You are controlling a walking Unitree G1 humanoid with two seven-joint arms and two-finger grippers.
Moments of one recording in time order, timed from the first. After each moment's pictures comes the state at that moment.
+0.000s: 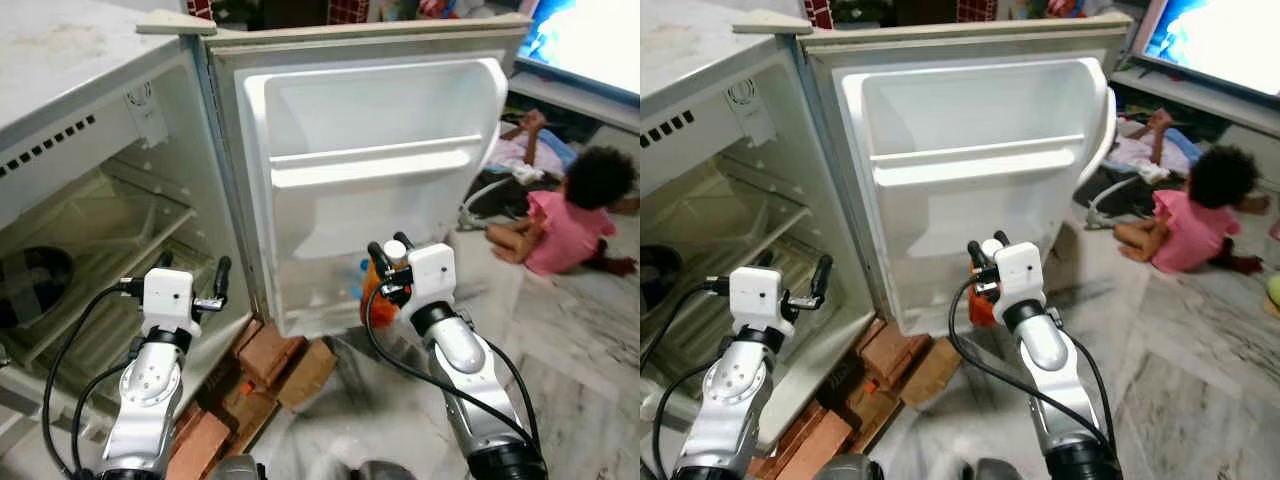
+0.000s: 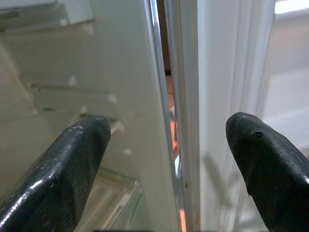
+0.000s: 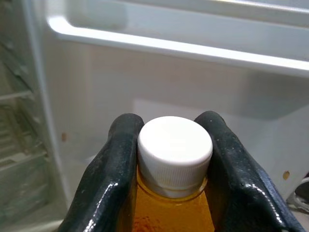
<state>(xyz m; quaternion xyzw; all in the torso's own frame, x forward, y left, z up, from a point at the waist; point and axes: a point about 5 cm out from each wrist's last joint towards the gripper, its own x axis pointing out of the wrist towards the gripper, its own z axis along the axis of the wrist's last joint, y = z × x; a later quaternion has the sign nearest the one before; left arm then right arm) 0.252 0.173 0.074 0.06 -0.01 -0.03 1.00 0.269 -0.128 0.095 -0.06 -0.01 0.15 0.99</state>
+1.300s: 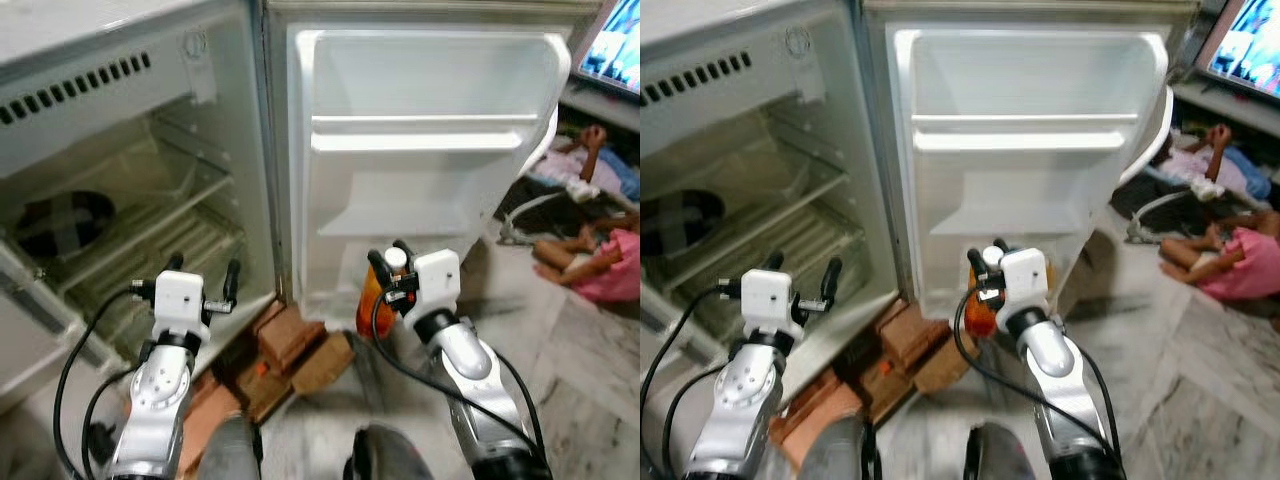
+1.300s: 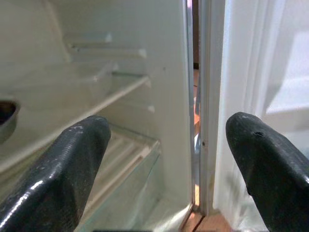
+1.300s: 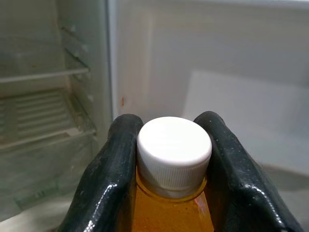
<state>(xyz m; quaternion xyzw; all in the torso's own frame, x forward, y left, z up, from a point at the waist) 0.247 0.171 0.069 0.07 0.00 -0.03 1.00 0.264 -0.127 0.091 -0.02 0.00 0.17 0.99</state>
